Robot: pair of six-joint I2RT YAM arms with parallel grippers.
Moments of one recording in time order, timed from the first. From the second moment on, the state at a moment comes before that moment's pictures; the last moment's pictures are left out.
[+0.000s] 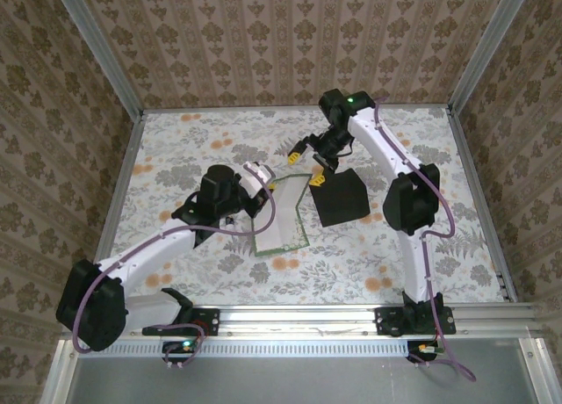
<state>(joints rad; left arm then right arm) -0.64 1.20 0.72 0.06 0.27 0.26 0.36 2.19 2.20 -1.48 -0.74 0.89</state>
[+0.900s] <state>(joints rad) -0.66 1.18 0.71 0.05 0.26 0.28 0.39 2.33 2.33 -1.56 -0.77 0.98</state>
